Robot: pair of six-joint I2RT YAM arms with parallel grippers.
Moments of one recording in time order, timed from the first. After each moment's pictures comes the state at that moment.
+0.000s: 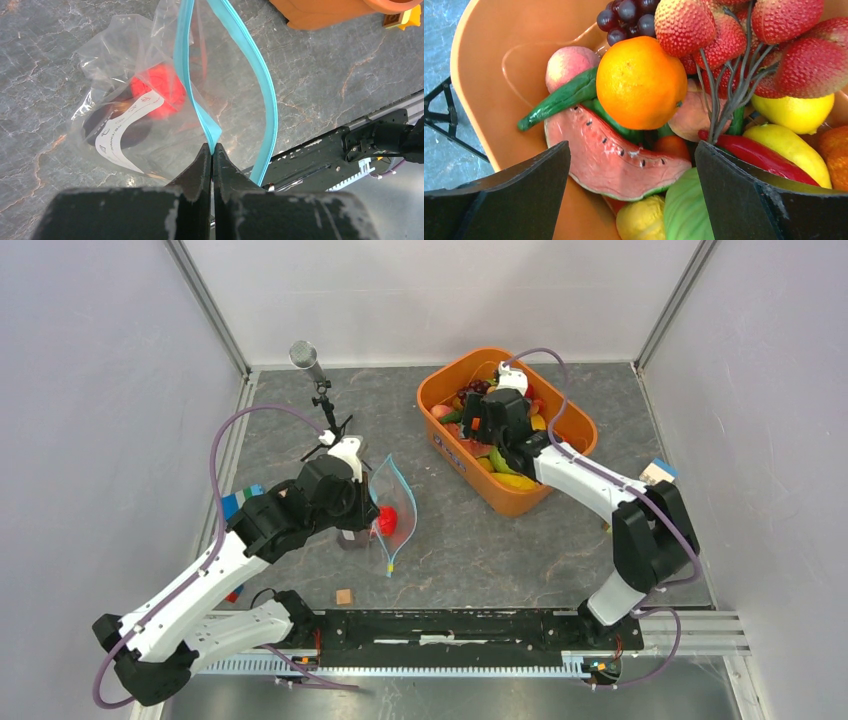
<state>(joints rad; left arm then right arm) -0.79 0.91 1.06 -0.88 -0.15 -0.57 0.55 1.62 1.16 -0.07 0.35 0.43</state>
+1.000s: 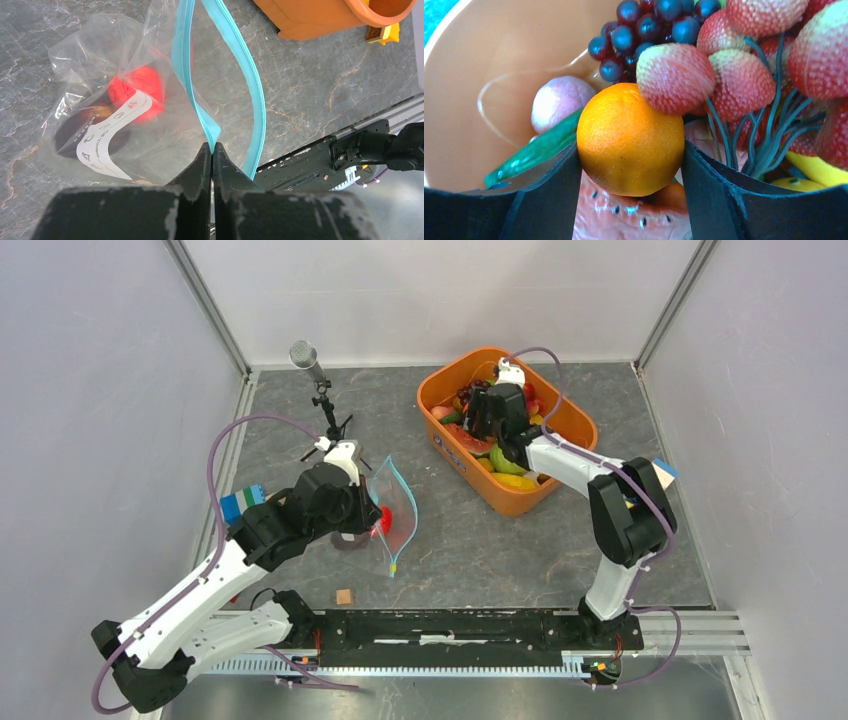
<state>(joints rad) -0.79 0.86 0.97 -0.80 -0.15 -0.63 0.48 1.82 1.23 0.10 0.26 0.44</state>
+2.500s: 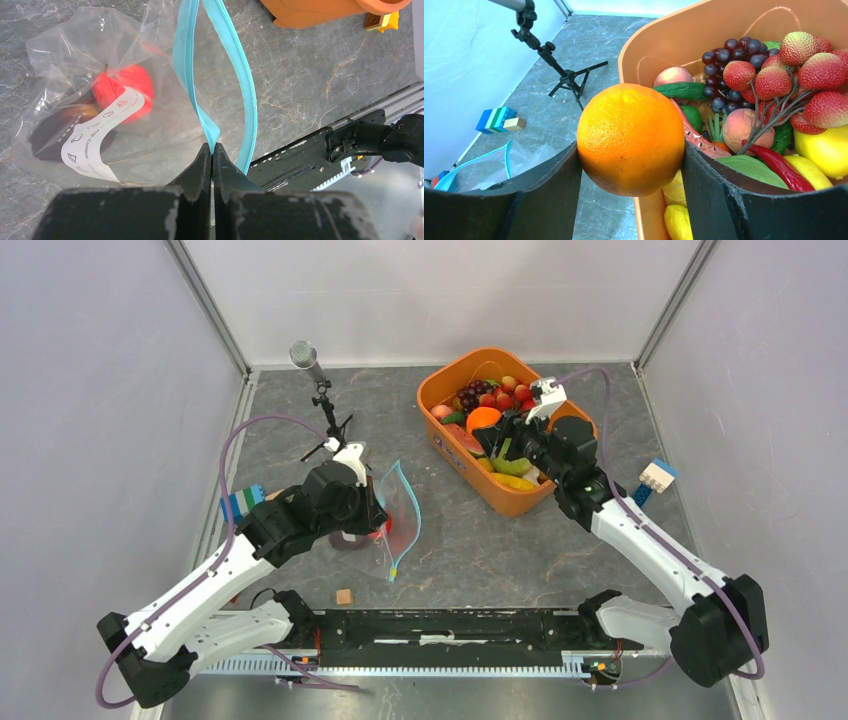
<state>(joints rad) -0.79 0.89 0.96 -0.77 -0.10 -0.64 0.47 1.16 0.84 0.17 -0.11 0.33</state>
